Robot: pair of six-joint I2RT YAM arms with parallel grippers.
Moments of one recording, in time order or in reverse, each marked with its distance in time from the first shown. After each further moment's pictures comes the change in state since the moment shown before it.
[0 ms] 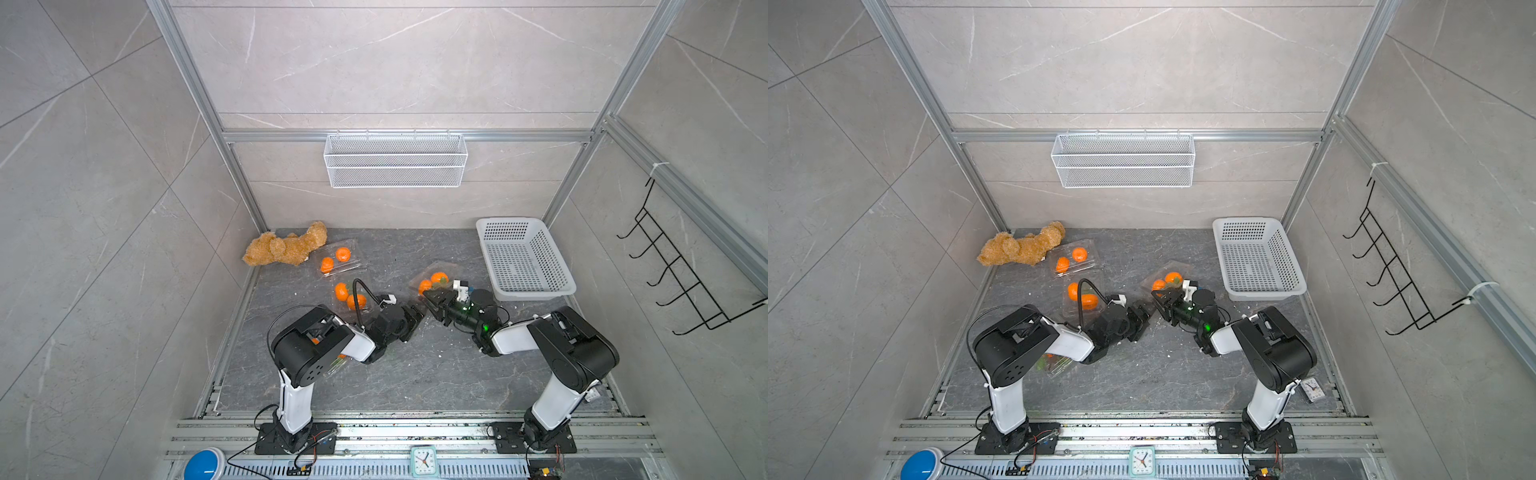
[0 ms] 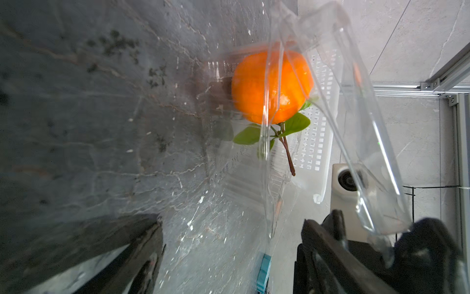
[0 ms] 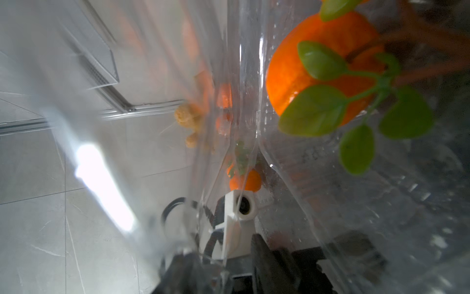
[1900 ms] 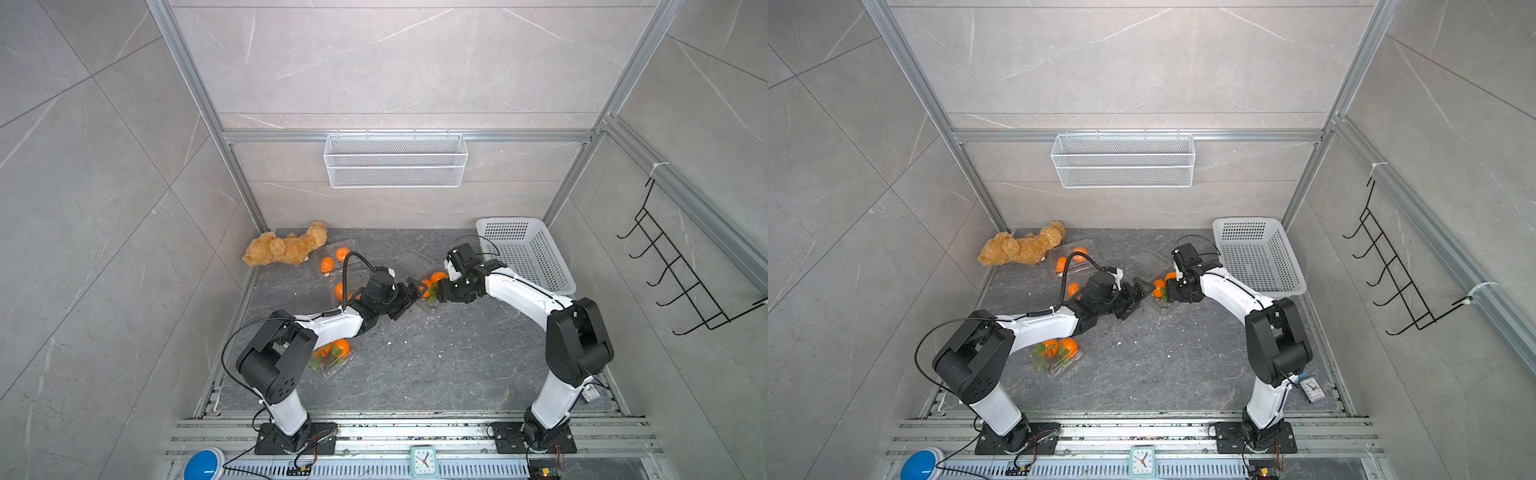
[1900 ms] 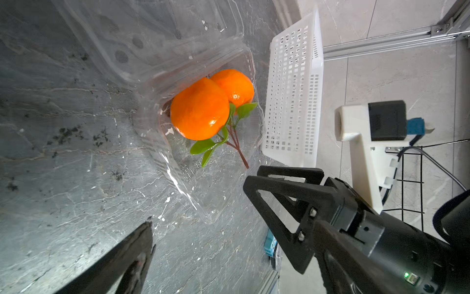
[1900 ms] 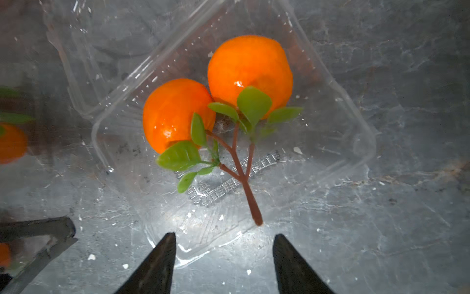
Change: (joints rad) left arm 0.144 -0.188 0.217 -0.494 0.255 0.282; right arm -0.014 0.063 0.793 -1.671 0.397 -1.213
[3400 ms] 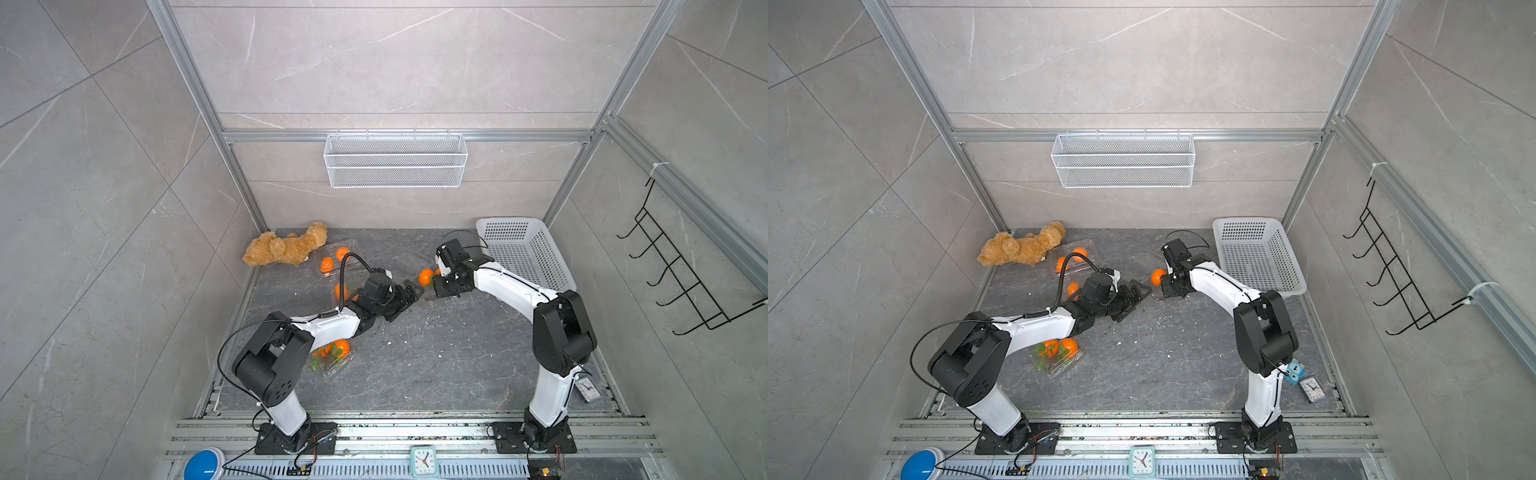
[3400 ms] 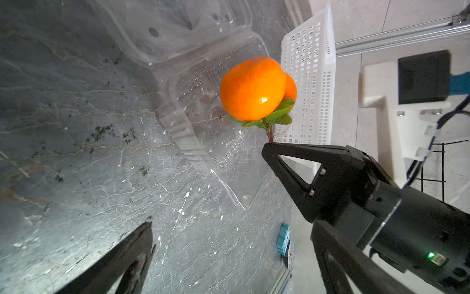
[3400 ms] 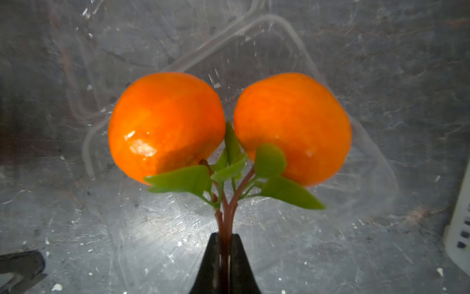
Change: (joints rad) left arm 0.012 -0.035 -0.005 -0.077 -0.013 0.070; right arm 0.036 0.068 0.111 -0.010 0.101 -0.077
